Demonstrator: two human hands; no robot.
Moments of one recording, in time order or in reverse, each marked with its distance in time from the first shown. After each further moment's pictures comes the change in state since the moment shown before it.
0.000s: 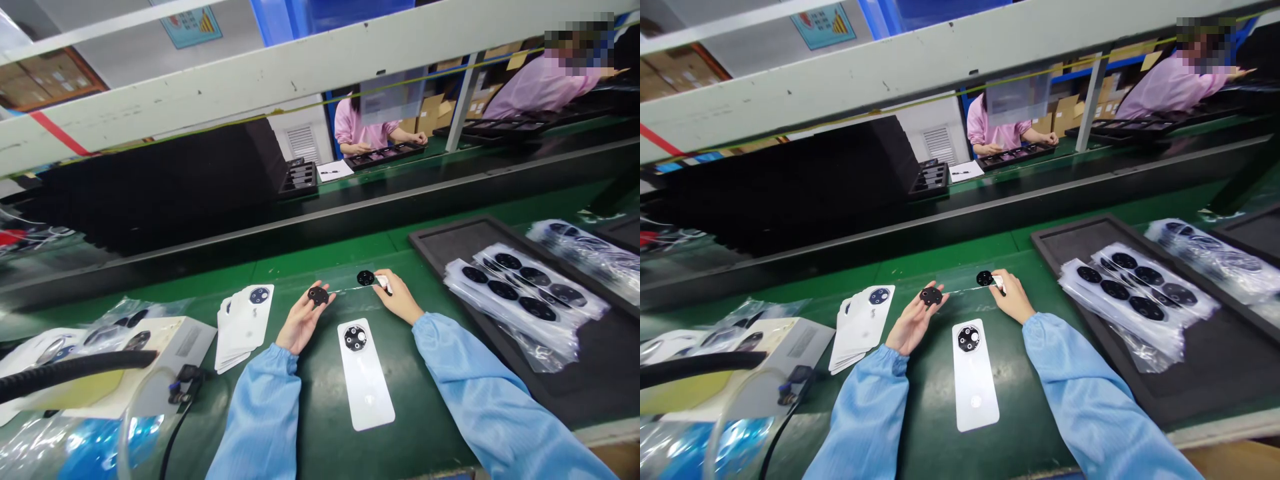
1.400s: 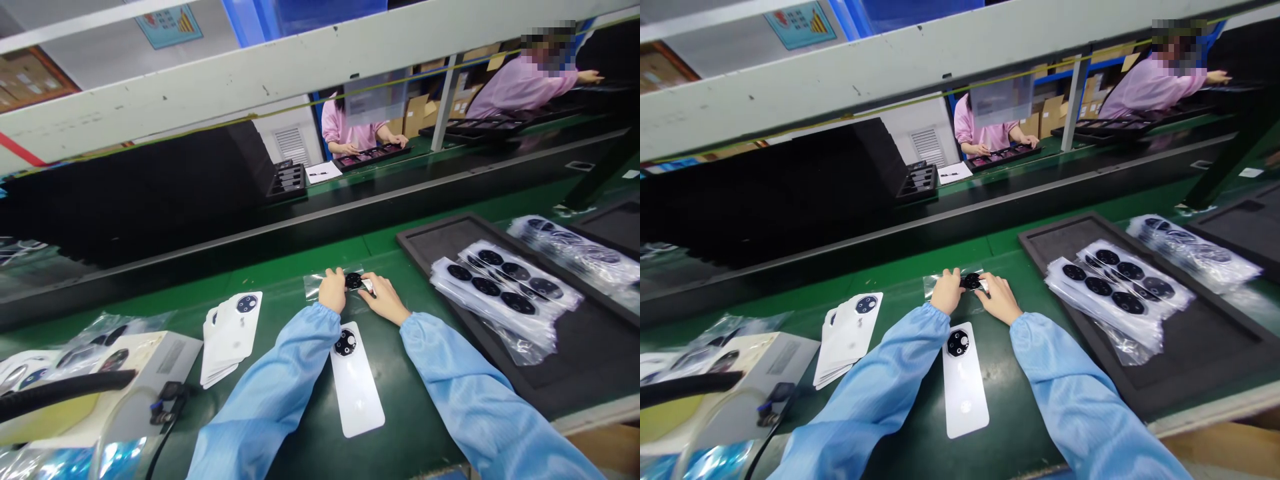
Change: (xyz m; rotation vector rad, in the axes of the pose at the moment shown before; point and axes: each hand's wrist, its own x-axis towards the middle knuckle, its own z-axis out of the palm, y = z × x) left_hand 0.086 -0.019 0.099 1.959 0.136 -0.054; right_hand 0.000 -0.003 0.005 -0.139 -0.048 -0.026
